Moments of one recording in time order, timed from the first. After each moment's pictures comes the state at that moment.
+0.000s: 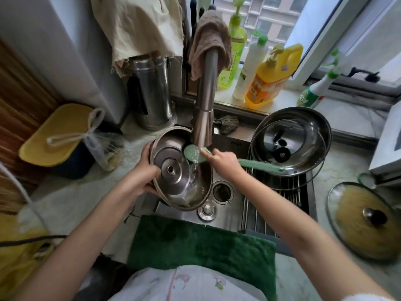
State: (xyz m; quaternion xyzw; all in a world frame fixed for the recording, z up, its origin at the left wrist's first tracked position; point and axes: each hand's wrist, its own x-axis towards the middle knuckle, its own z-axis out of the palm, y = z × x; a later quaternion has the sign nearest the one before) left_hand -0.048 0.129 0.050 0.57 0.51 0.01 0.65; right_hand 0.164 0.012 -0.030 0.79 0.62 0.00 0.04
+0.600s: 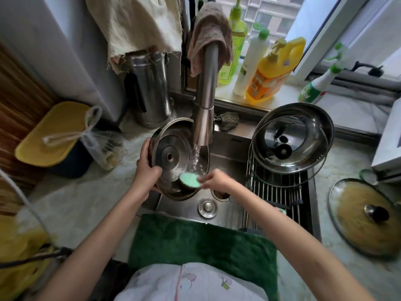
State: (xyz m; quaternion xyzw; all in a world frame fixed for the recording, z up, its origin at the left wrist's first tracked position) left_hand -0.044 0.126 0.012 0.58 0.48 0.17 0.64; right_hand 0.125 -0.005 -0.041 0.81 0.33 -0.46 -0.13
